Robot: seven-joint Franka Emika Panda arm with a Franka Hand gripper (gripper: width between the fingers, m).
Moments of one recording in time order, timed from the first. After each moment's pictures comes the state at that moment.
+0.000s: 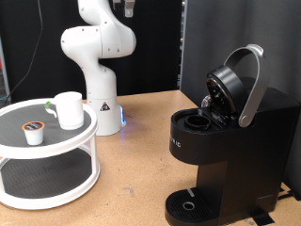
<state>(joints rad) -0.04 -0.78 0.02 -2.35 0.03 1.58 -0.82</state>
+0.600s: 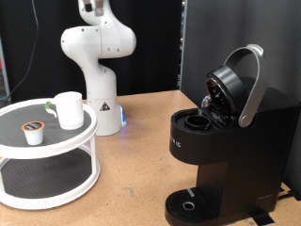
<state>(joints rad) -0.05 -0.79 -0.17 -2.36 0.00 1.58 -1.05</state>
